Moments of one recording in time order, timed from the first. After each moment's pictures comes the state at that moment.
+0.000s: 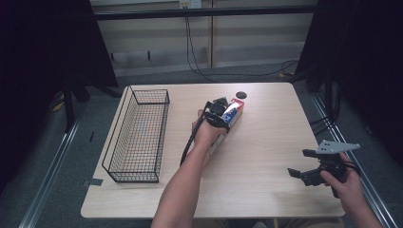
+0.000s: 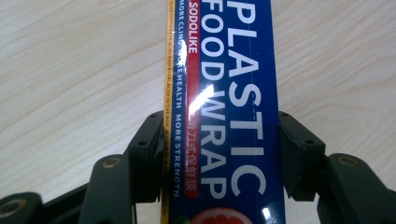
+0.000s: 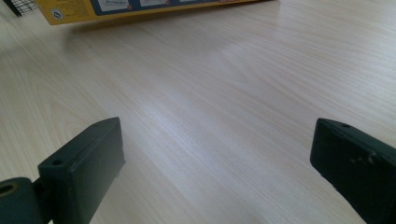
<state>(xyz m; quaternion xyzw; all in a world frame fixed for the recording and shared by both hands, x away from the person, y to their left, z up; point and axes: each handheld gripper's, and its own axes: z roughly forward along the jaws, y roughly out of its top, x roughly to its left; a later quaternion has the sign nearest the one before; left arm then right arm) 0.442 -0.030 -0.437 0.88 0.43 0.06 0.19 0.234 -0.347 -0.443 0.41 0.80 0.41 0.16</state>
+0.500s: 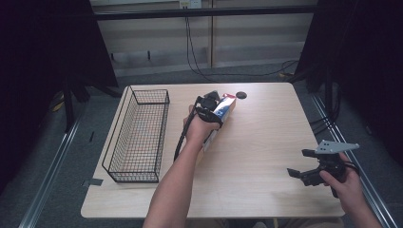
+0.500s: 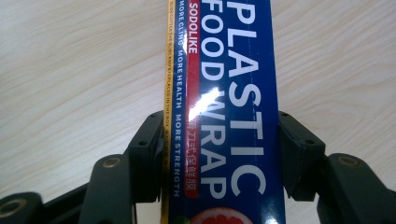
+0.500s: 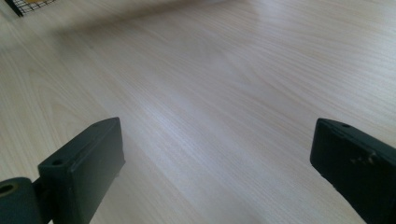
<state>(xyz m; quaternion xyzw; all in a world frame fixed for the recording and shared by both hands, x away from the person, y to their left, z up) 0.440 -0.006 -0.409 0.86 0.47 0.07 0.20 0.234 -0.345 -0.443 0.41 0.80 0.41 0.16</state>
